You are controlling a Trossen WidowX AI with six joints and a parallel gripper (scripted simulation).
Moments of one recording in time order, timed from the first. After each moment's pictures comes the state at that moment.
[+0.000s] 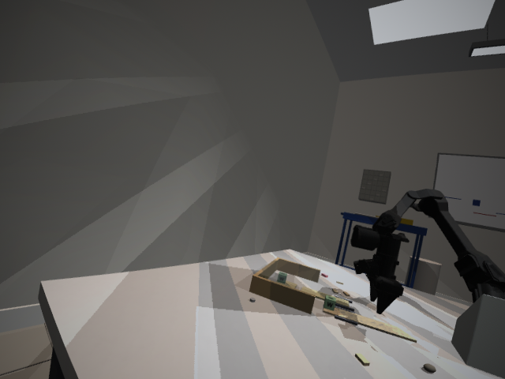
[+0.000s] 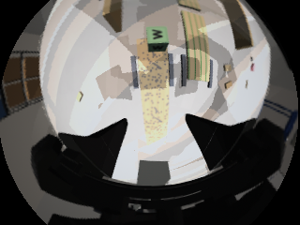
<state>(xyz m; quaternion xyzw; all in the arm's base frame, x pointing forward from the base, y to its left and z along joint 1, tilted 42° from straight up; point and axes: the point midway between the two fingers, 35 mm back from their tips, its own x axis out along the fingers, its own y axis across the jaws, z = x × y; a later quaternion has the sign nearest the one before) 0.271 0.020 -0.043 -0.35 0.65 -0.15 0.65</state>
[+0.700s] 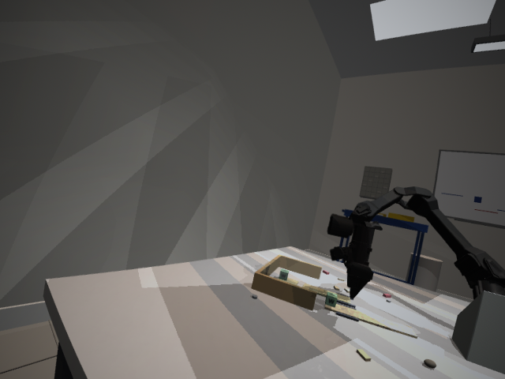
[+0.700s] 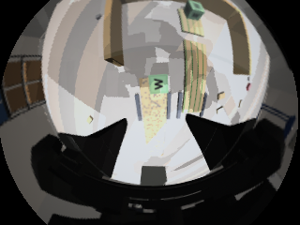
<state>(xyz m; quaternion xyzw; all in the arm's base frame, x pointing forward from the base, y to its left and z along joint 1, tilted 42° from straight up) 0.345 0.043 -0.040 -0.35 0.65 -0.15 0.66</state>
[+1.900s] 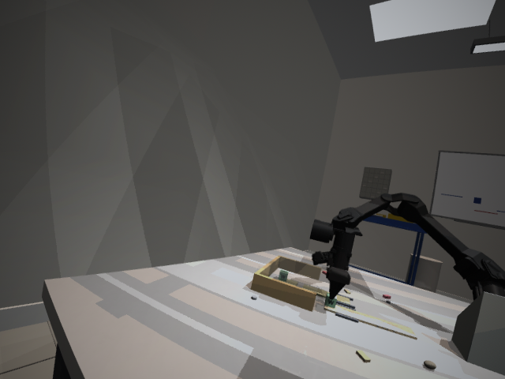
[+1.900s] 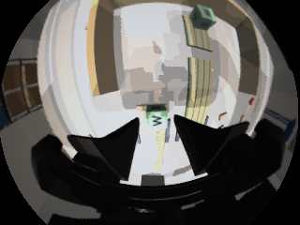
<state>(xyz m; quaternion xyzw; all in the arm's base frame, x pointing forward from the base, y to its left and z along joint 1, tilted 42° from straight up) 0.398 0.033 -0.059 -0.35 0.65 -0.15 0.66</state>
